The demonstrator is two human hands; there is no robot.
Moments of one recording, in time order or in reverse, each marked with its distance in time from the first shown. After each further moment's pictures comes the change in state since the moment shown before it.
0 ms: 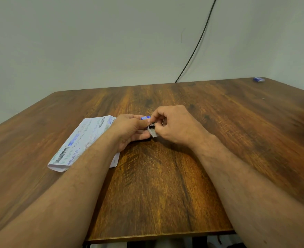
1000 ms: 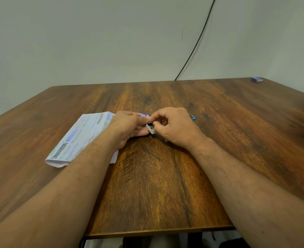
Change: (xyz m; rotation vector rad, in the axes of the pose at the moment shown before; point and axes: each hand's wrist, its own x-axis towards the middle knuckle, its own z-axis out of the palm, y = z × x) left_hand 0.013 -0.011 -0.005 0.019 0.052 0.059; right_hand -0.004 0.006 0.017 0.107 0.124 -0.008
